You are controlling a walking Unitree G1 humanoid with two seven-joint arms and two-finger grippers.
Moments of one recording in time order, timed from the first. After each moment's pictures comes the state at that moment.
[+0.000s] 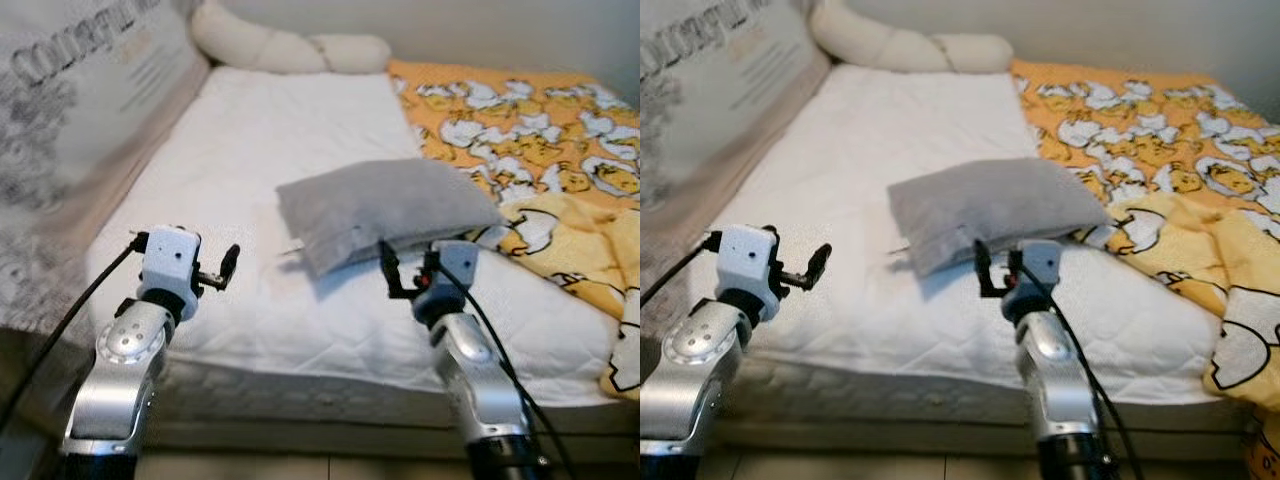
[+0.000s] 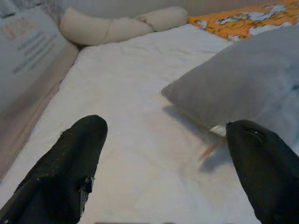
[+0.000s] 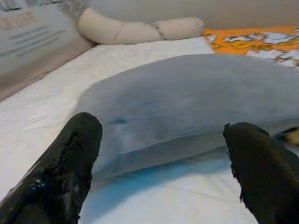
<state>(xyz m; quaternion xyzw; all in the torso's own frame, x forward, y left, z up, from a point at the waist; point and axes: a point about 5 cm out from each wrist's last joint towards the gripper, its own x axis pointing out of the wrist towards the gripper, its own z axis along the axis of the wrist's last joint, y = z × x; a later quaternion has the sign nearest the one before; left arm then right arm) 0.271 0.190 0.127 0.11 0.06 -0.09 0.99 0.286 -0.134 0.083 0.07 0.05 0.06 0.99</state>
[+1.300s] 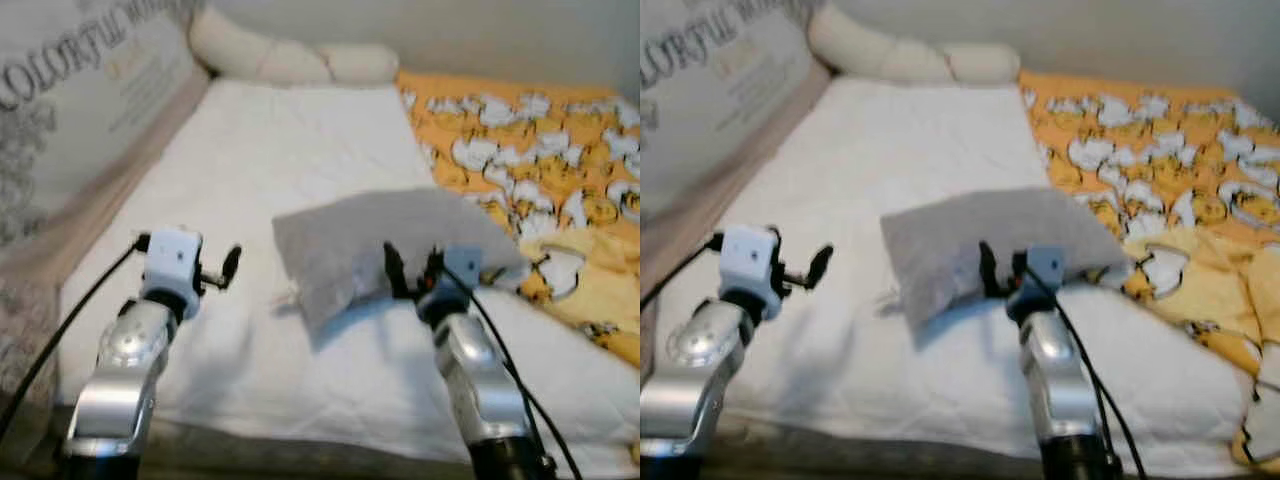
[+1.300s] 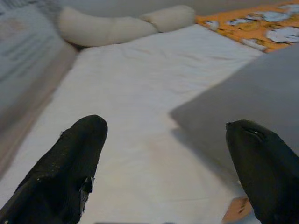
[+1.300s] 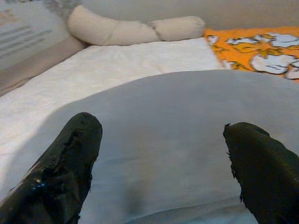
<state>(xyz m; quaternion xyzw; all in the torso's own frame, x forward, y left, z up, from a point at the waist) 0.270 0.189 0.125 0.11 0.06 -0.09 0.99 0.287 -0.138 0.080 0.07 0.06 0.05 0.99</state>
